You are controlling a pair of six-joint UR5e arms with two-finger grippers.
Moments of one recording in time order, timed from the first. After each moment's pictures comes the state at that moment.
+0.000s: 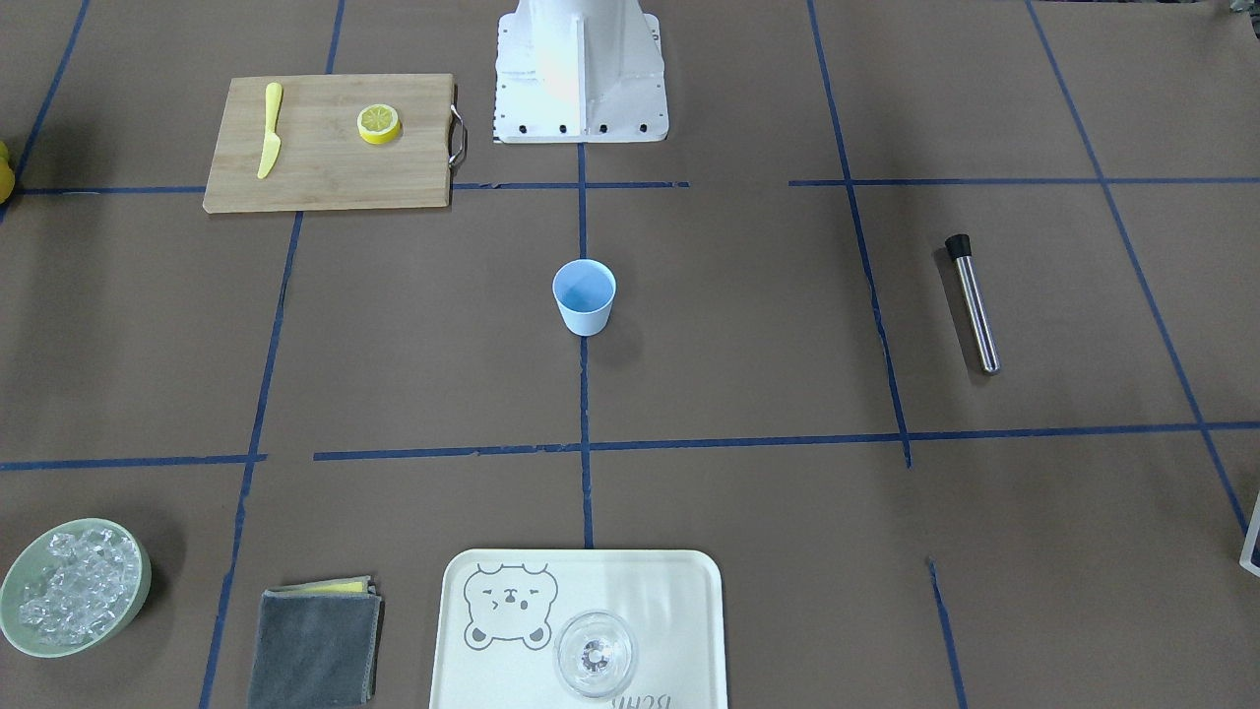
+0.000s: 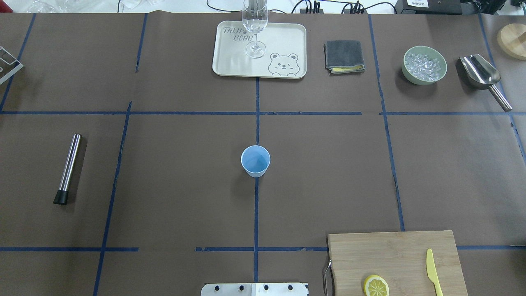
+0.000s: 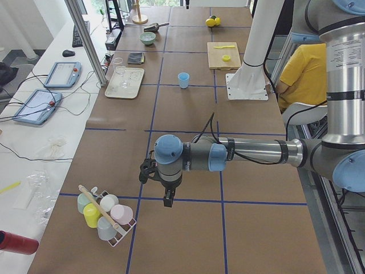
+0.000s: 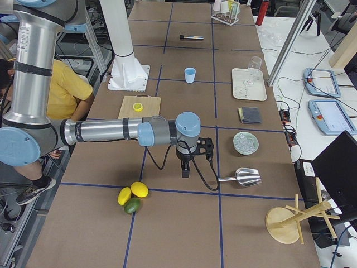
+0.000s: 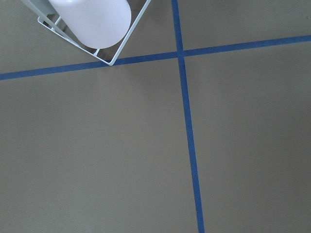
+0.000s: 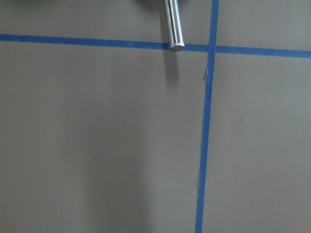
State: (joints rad) left arm -1.59 -1.43 -1.75 -1.55 -2.35 0.14; right arm 1.45 -1.77 1.86 -1.54 2.35 0.12
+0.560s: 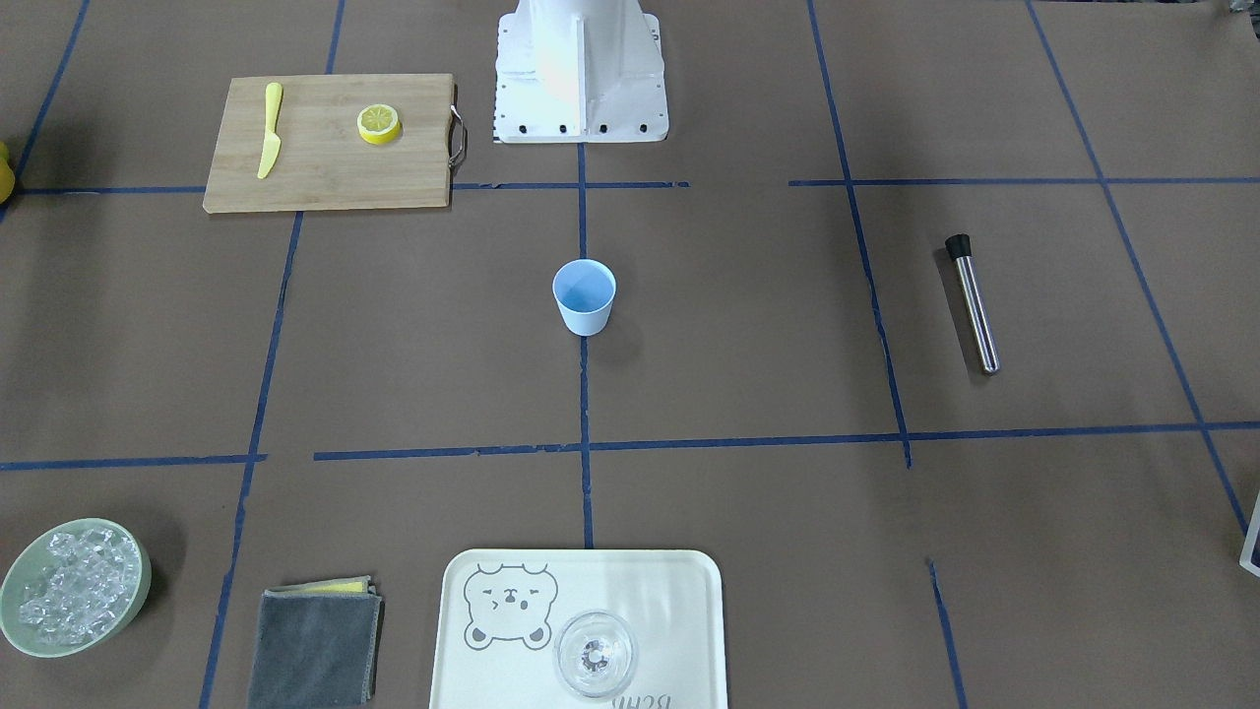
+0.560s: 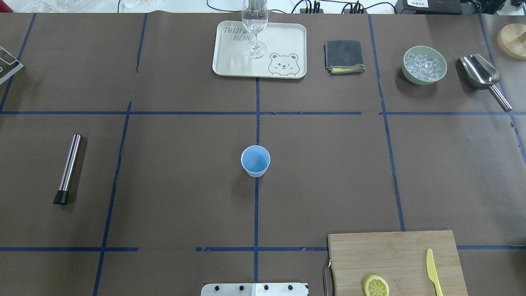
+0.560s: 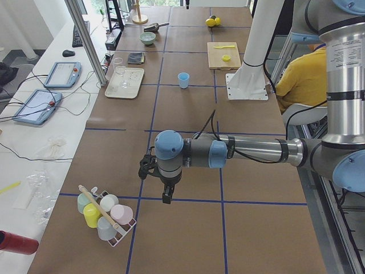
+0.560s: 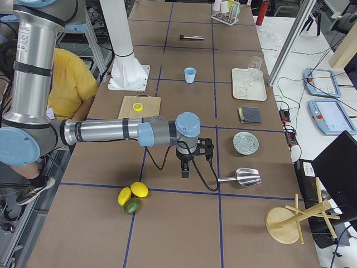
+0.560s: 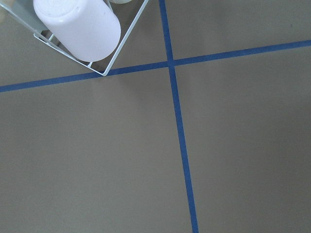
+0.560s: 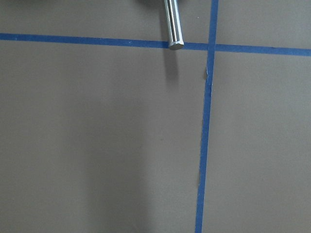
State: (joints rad) left arm -1.59 -1.43 -1.77 -1.55 -2.35 0.14; right arm 1.45 -1.77 1.86 -1.55 2.36 0.12
